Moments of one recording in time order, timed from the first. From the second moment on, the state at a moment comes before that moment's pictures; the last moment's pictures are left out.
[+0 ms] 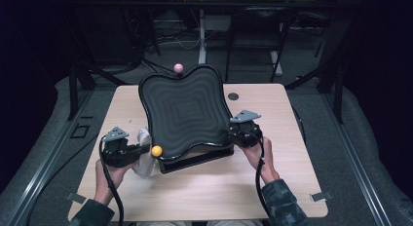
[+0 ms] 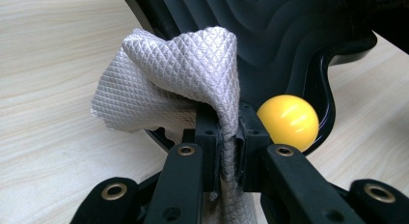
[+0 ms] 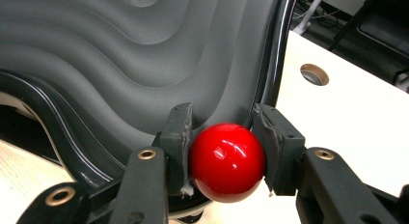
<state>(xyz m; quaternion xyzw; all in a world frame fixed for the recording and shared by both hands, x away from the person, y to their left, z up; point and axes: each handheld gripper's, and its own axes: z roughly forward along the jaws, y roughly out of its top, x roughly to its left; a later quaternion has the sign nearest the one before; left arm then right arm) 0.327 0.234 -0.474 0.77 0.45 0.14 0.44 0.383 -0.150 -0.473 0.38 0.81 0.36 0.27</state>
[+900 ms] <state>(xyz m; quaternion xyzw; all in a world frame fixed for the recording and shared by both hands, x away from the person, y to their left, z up) 0.363 0.235 -0.455 0.76 0.46 0.17 0.43 0.381 -0.147 -0.477 0.39 0.80 0.36 0.29</state>
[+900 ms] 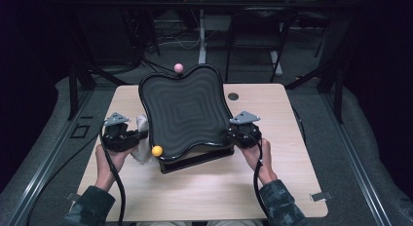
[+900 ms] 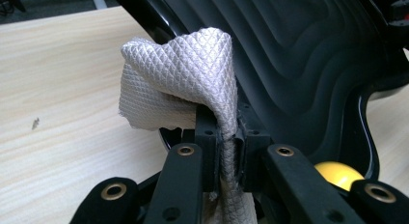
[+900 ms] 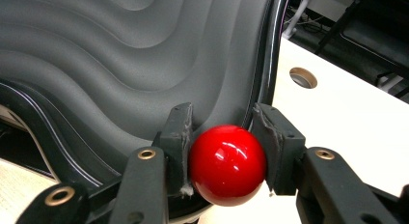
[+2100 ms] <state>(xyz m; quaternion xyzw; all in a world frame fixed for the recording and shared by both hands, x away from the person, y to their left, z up) 0.487 0.234 -0.369 0.75 0.49 0.24 0.37 0.380 -0.147 -0.477 0.39 0.80 0.36 0.29</state>
